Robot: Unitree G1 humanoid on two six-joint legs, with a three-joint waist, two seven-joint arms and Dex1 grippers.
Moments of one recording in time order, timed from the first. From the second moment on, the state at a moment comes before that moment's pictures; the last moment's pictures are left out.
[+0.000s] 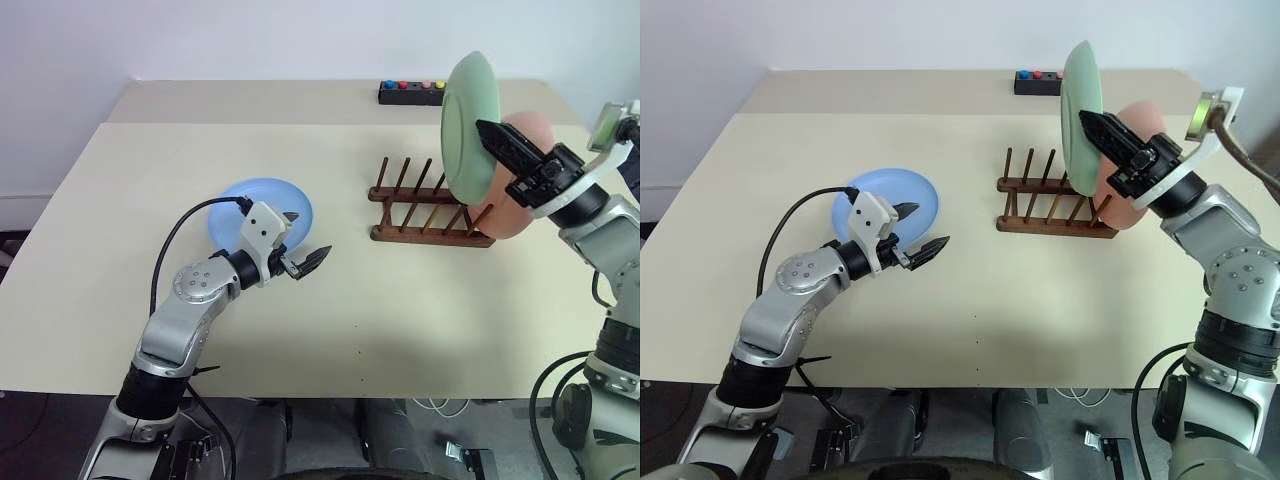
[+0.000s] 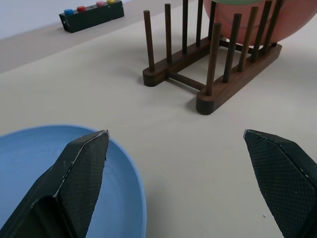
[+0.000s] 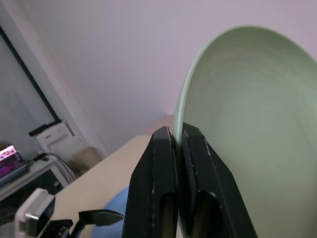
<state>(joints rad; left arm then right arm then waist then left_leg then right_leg) -0.32 0.39 -0.14 -0.32 -0.25 0.50 -0.56 -0.52 -0.63 -0.47 -0.14 1.16 0.80 0.53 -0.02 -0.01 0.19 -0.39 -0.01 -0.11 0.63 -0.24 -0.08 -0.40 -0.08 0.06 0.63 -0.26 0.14</state>
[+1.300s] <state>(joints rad) -0.32 0.39 -0.14 -0.33 -0.25 0.50 -0.58 -0.50 -0.60 -0.49 -0.04 1.26 0.85 0.40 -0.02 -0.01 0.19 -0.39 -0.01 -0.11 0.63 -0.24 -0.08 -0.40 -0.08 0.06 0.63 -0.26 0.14</state>
